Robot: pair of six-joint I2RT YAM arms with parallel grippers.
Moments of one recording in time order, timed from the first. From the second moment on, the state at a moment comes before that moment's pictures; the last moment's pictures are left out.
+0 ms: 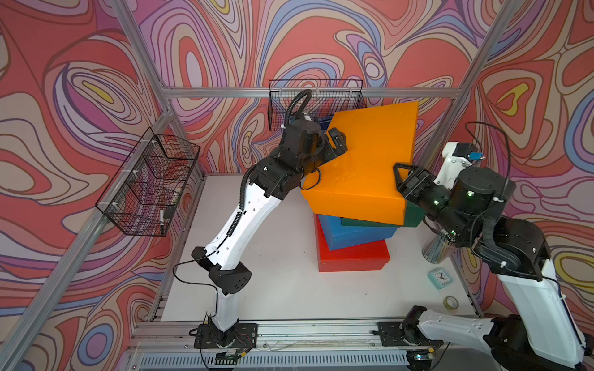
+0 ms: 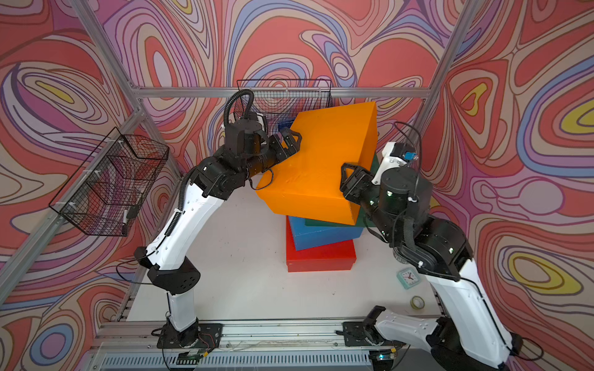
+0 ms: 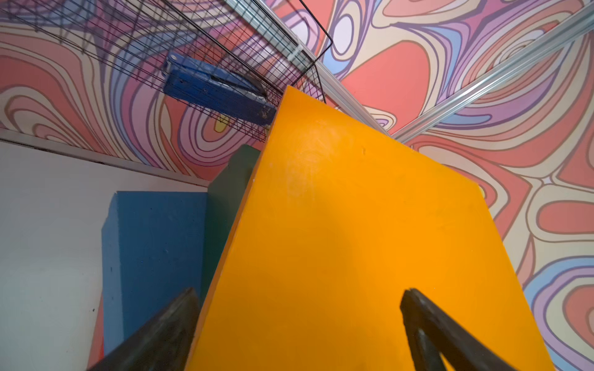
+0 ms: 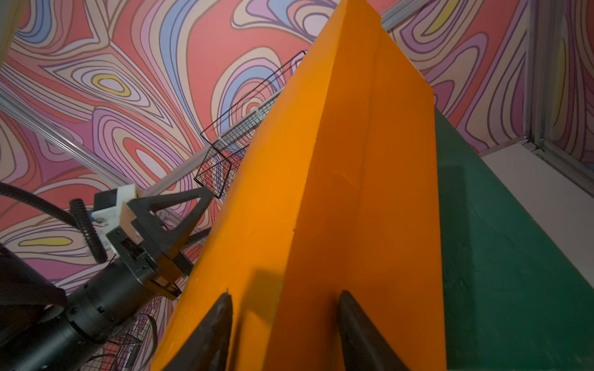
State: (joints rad) left arm -0.75 1.92 2.51 -0.84 -0.17 -0.89; right arm 0.69 1.14 1.84 -0.94 0.43 0.70
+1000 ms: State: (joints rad) left arm -0.73 1.94 2.56 -0.72 -0.10 -0.92; right arm 0.04 1.34 1.89 -0.92 -0.20 0.61
